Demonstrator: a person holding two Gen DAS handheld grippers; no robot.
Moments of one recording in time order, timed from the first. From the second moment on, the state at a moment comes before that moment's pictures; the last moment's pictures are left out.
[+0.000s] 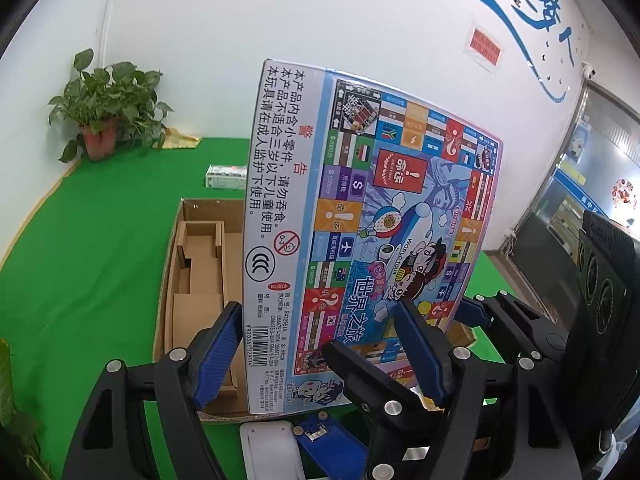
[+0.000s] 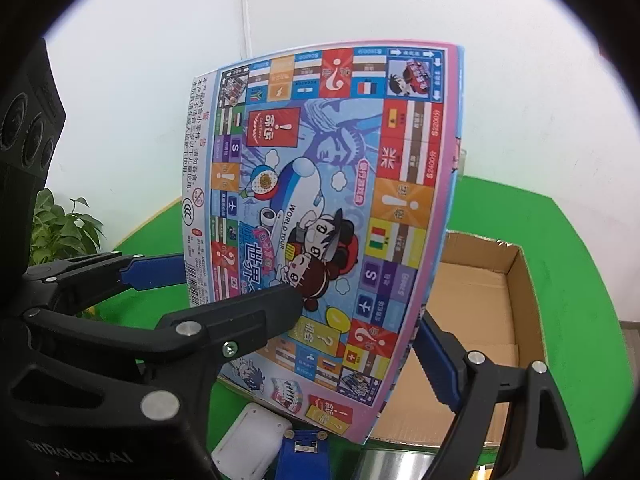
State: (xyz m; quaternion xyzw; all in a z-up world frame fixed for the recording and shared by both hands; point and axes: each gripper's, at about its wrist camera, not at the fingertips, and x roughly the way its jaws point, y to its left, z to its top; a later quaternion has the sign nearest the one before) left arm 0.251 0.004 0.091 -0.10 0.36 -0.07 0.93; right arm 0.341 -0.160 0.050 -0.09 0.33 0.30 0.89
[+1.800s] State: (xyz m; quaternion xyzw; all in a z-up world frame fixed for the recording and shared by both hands) left arm 0.282 0.041 0.002 -0.13 0.39 -0.03 0.91; right arm 0.431 -0.143 -0.085 -0.12 0.54 0.30 0.78
